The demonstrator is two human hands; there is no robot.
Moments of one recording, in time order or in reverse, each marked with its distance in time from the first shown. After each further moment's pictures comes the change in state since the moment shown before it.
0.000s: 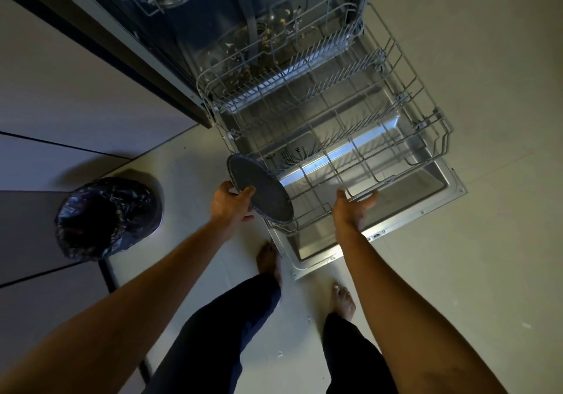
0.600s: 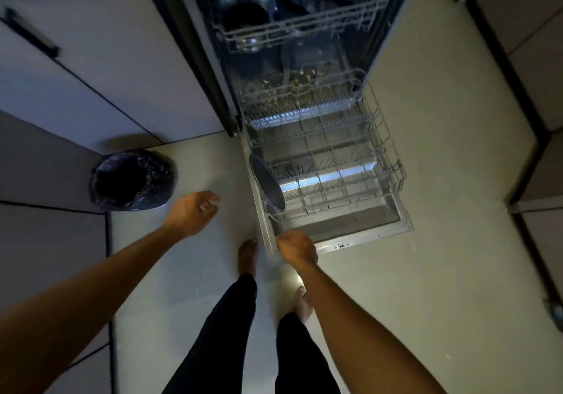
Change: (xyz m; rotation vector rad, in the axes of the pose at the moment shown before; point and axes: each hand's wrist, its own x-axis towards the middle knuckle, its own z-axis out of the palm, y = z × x) left_hand -0.160 -0.042 -0.147 0.521 0.039 0.378; right_hand -0.204 -0.019 -0.090 -1.042 -0.548 -0.289
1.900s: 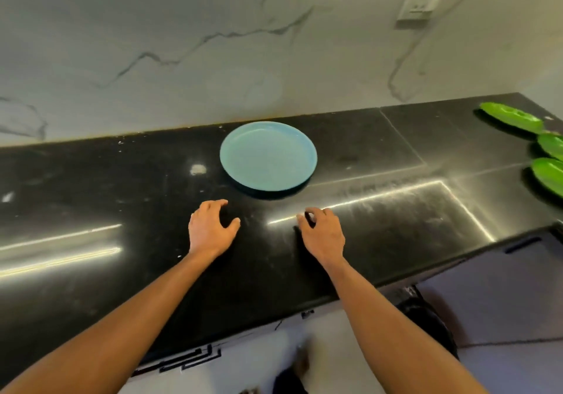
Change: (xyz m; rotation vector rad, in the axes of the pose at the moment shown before) left_hand -0.614 -0.547 -0.236 -0.471 1.279 -1.048; right_hand -0.520 -0.348 0.638 -0.855 -0.356 -1.510
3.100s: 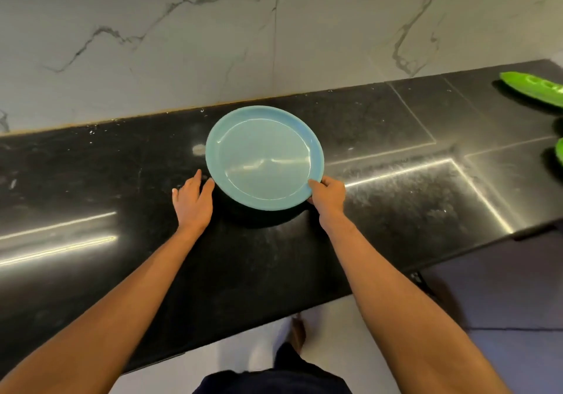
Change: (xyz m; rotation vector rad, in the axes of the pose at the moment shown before) left_hand 0.053 0.025 0.020 -0.224 0.018 -0.180; right_hand 0.088 0.008 -0.021 0.751 0.010 0.417
